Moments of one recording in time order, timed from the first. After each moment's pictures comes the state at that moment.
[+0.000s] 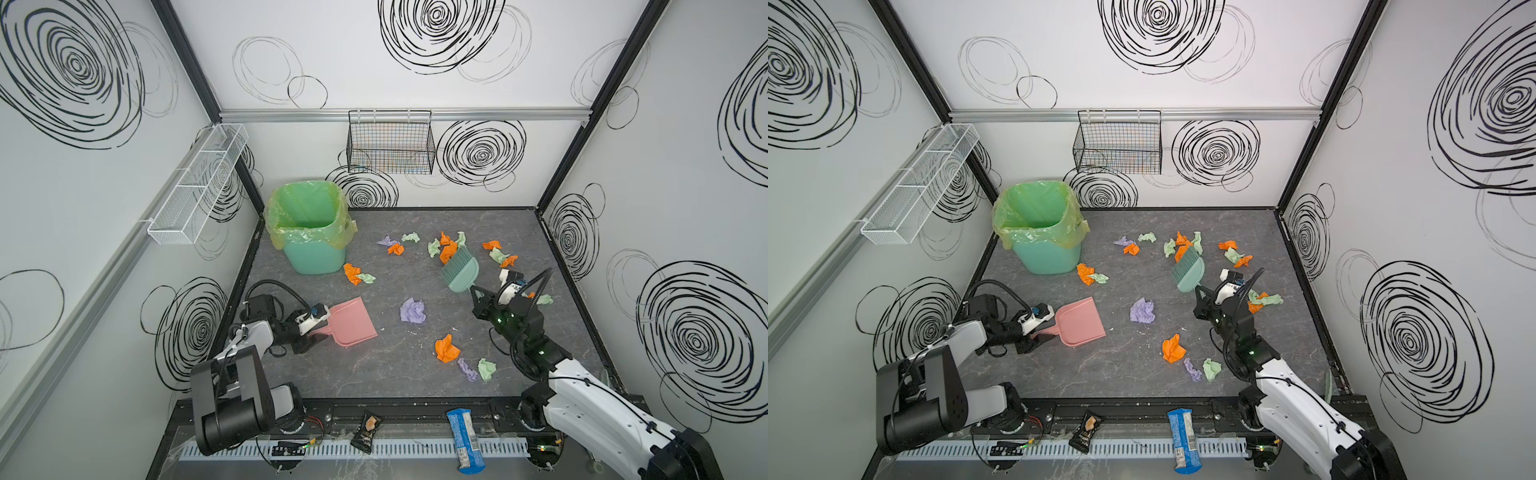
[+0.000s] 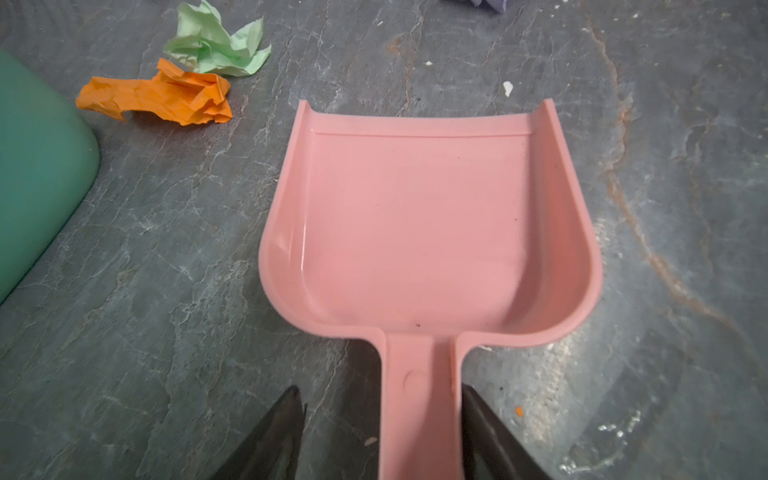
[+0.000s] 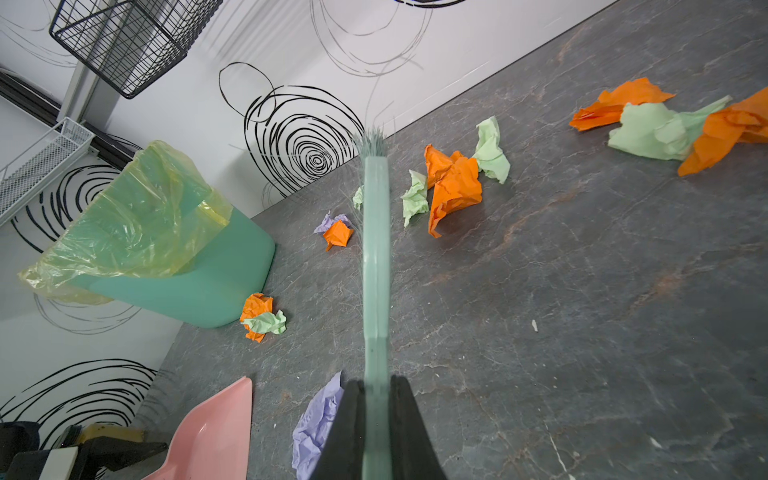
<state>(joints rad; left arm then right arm) 0.40 1.29 0.45 -0.49 0.79 1.38 0.44 0.77 0.28 0.21 0.07 0.70</state>
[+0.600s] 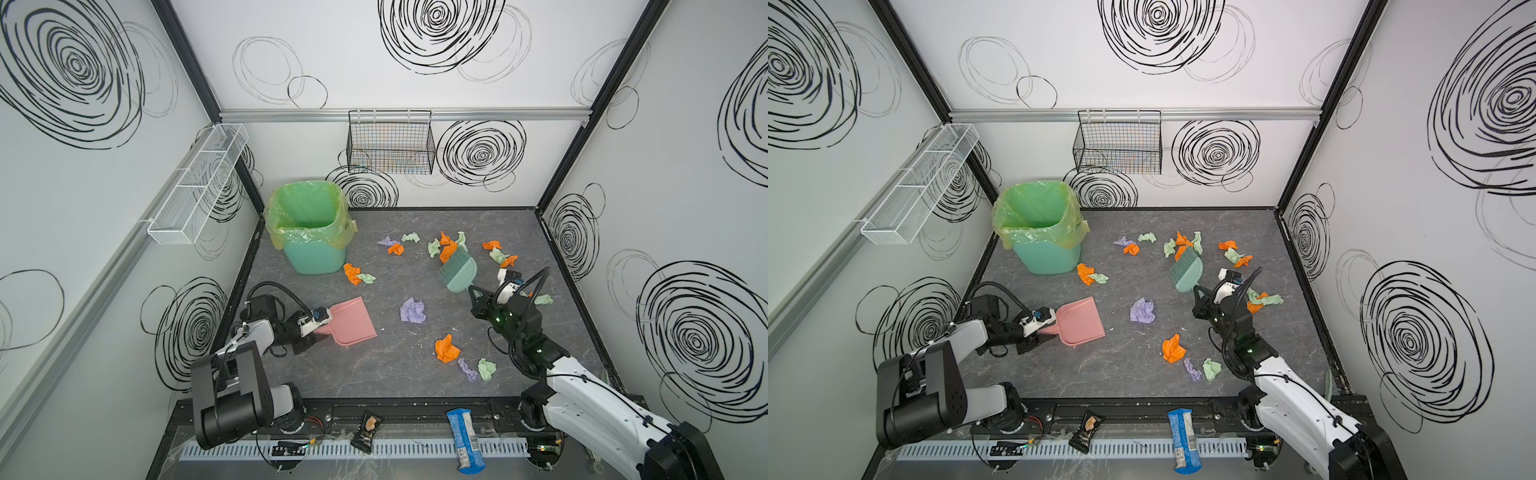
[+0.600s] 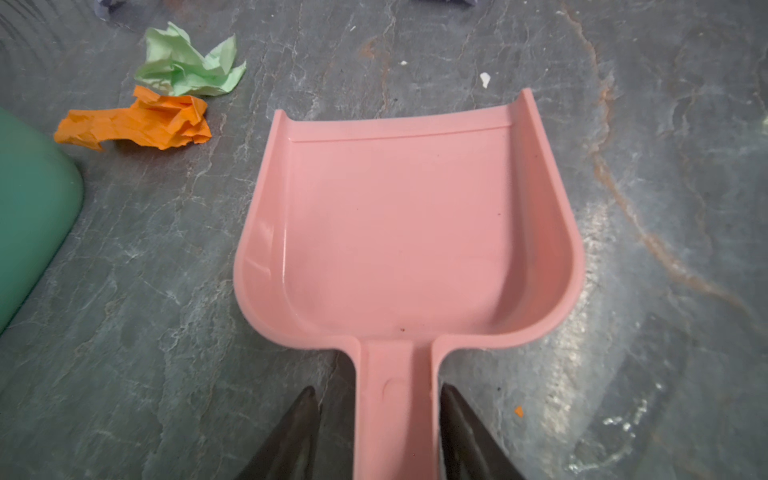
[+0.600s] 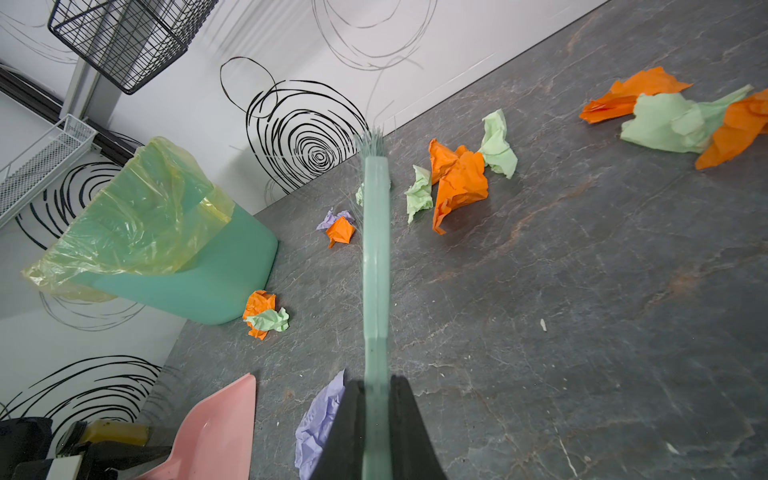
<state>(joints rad) 0.39 1.33 0.45 -0.50 0.81 1.48 0.44 0.81 0.28 0.24 0.05 0.70</state>
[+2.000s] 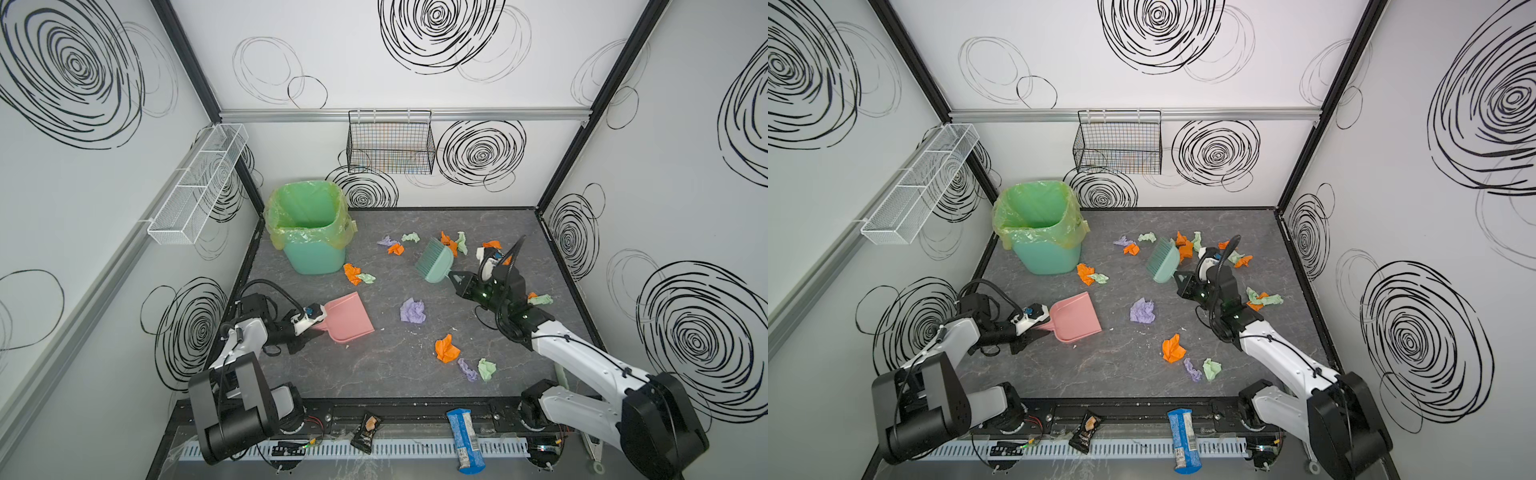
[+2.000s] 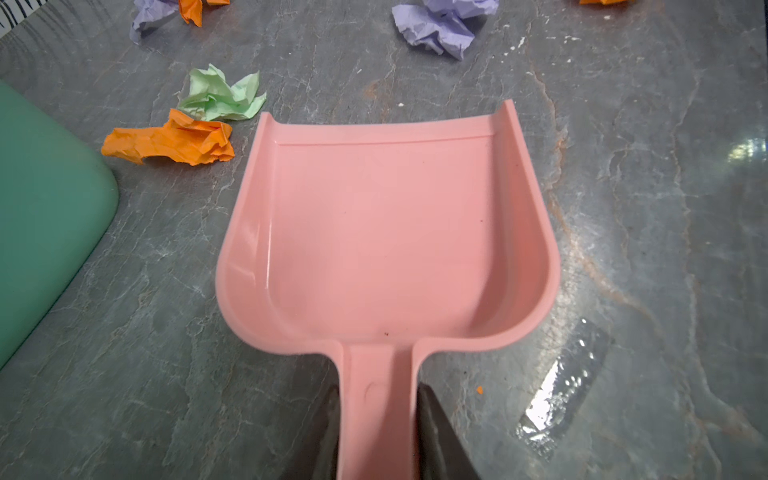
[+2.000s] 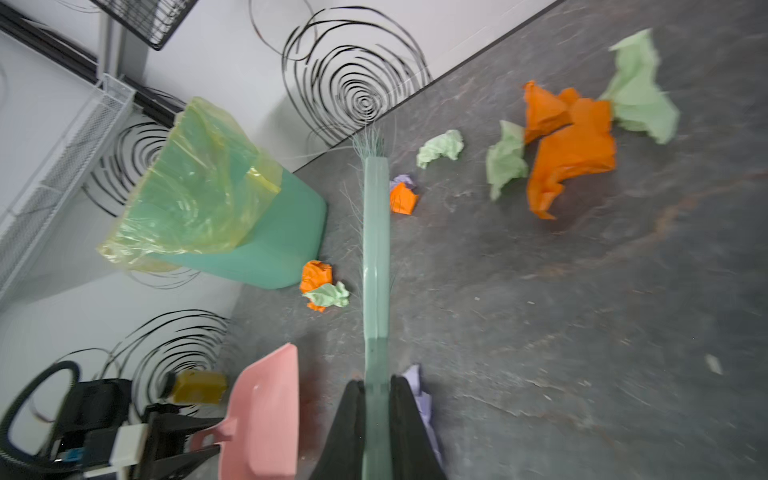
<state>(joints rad) 0.47 1.24 0.53 -0.73 0.85 1.52 0.44 1.18 0.63 0.17 -0.25 0.79</state>
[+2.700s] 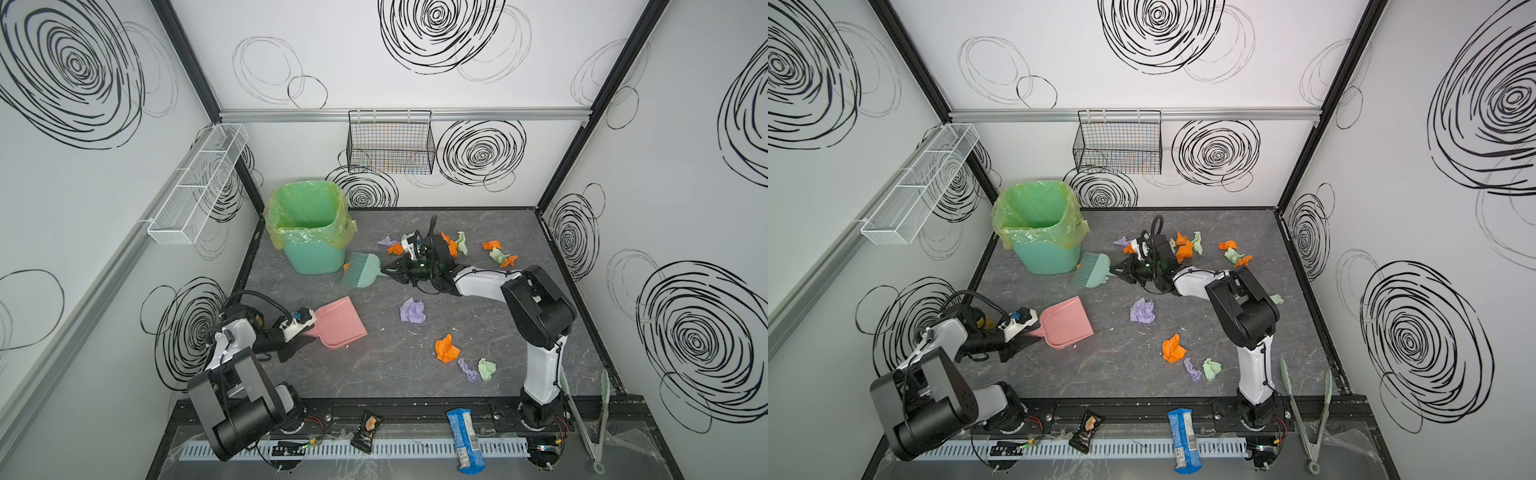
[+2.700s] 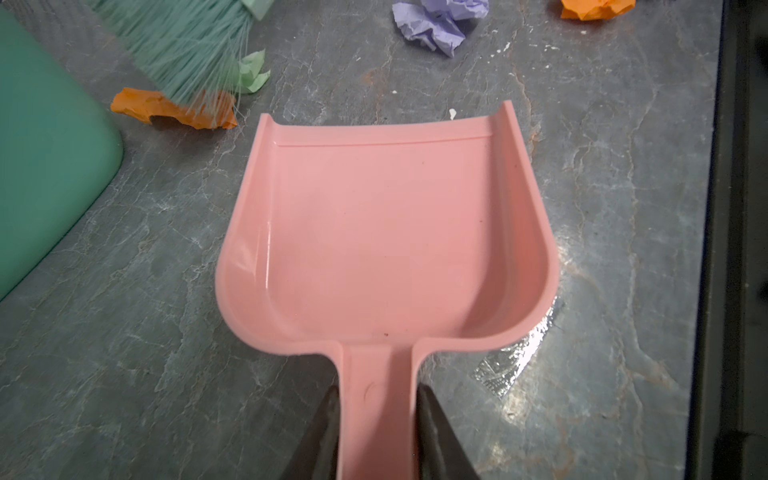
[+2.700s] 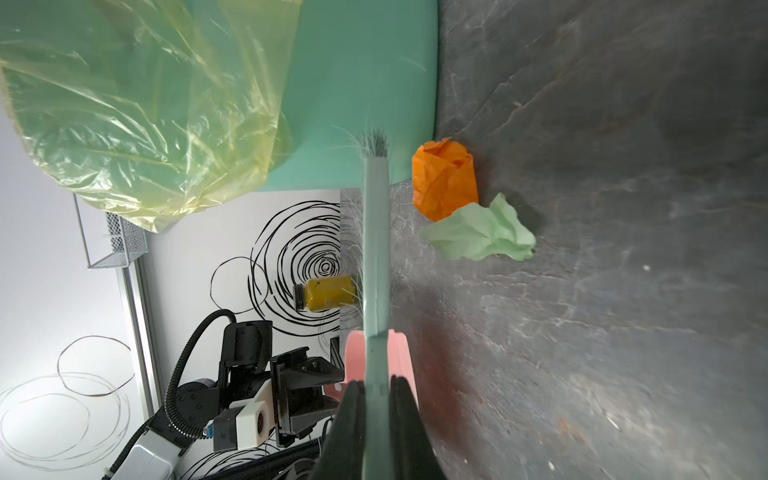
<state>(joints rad) 0.64 1.27 0.56 -0.95 0.86 1.73 0.57 2.00 1.18 0.36 -0.72 1.15</state>
